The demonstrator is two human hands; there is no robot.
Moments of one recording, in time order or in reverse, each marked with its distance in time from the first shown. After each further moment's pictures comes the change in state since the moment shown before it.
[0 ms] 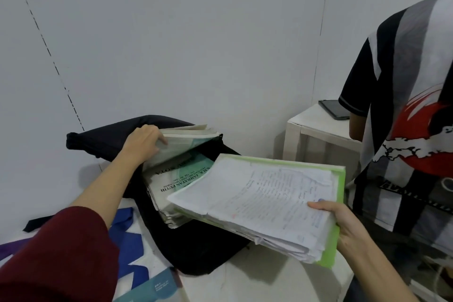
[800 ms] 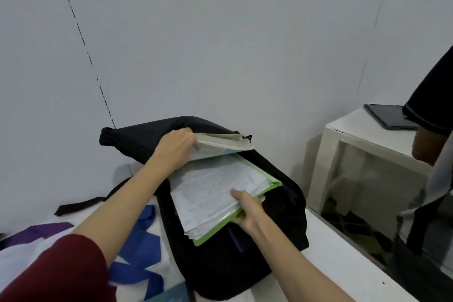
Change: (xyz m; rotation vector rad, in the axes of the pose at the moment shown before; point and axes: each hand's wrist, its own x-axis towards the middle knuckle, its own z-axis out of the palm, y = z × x) left_hand 0.000 0.017 0.006 0.043 0.040 0.031; right_hand 0.135 0.106 0.165 -0.102 0.054 0.214
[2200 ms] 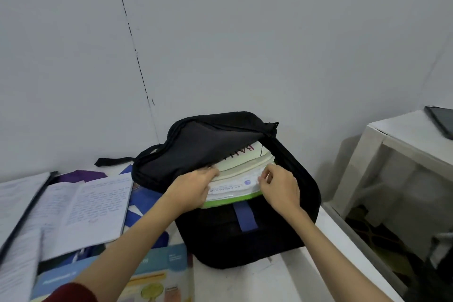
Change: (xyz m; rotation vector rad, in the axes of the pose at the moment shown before) left_hand -0.104 0.054 0.070 -0.284 -0.159 -0.097; right_hand -0.009 -0.039 -0.050 -1.407 0.090 -0.933
